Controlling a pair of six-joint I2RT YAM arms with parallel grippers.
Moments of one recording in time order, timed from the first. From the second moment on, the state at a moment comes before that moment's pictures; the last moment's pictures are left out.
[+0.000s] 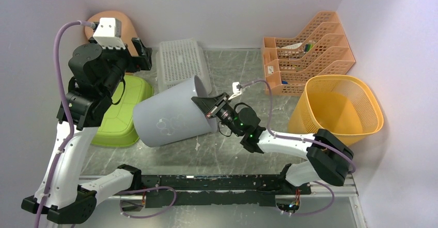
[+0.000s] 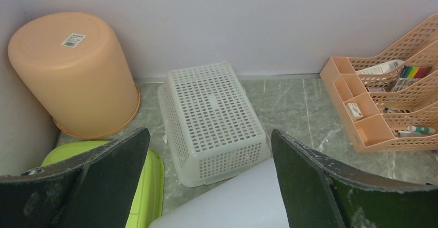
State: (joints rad) left arm -0.35 1.04 1.55 -0.57 -0.20 -0.12; right arm 0.98 1.37 0.64 0.97 0.14 0.96
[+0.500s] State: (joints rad) left arm -0.35 1.07 1.55 -0.57 -0.20 -0.12; right arm 0.92 1.68 0.58 1.38 0.10 1.32
